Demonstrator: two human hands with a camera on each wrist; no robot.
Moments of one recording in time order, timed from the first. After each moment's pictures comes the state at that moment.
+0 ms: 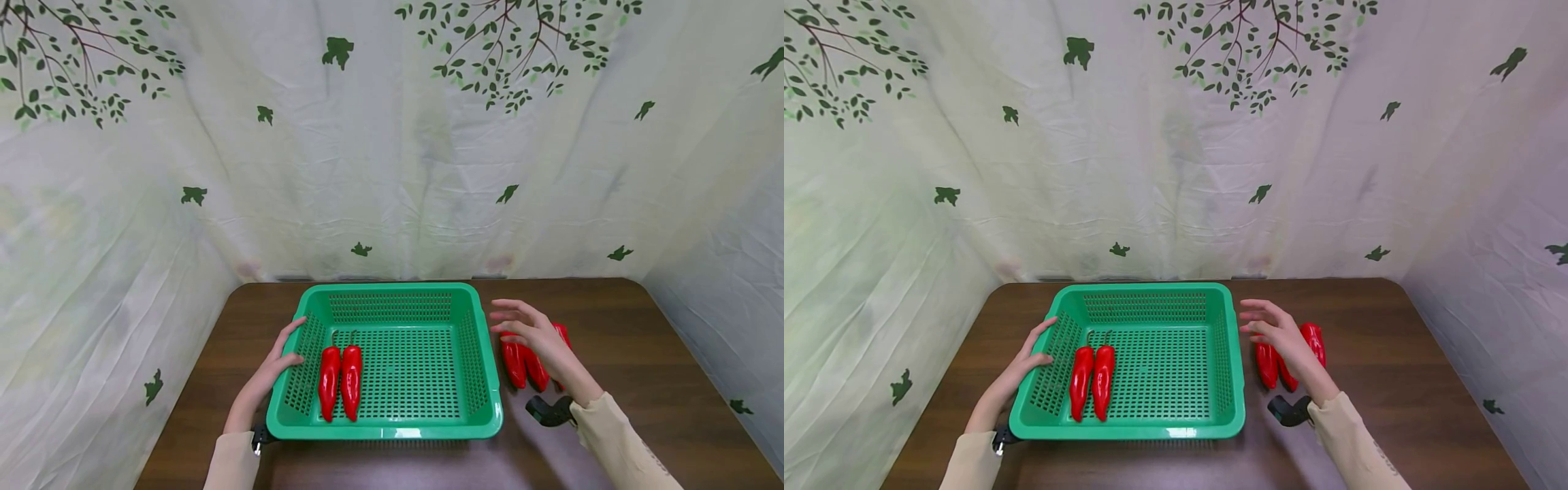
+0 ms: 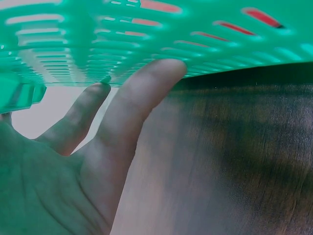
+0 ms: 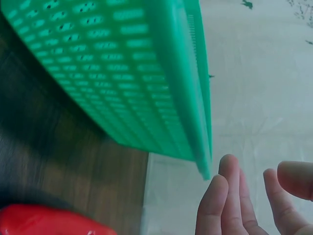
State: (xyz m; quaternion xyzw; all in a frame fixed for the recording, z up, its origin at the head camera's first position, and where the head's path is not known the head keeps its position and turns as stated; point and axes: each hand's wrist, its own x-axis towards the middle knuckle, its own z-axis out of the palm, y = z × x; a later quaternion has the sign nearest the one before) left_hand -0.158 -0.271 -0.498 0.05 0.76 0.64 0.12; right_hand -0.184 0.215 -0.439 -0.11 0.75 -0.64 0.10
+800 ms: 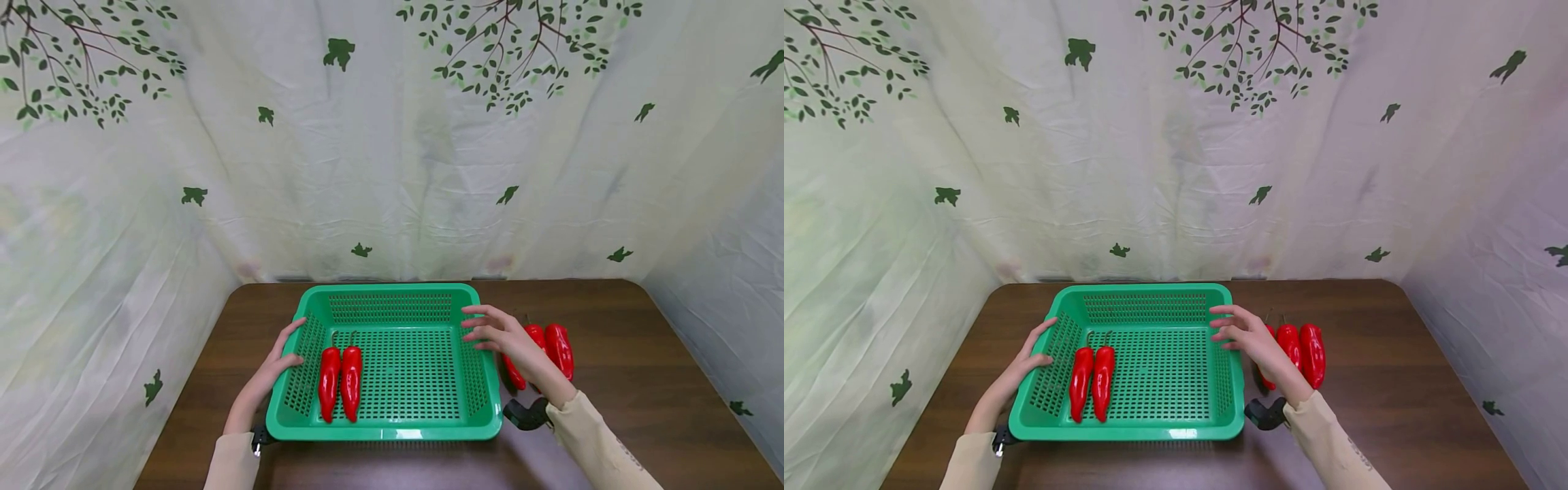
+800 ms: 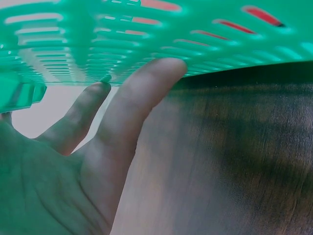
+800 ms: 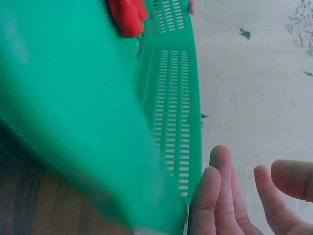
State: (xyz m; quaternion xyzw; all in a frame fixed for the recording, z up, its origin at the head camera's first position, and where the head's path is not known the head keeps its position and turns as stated) left_hand -0.159 -0.272 -0.500 0.05 0.76 0.63 0.12; right_hand -0.181 0.175 -0.432 -0.13 0.73 -0.65 0.17
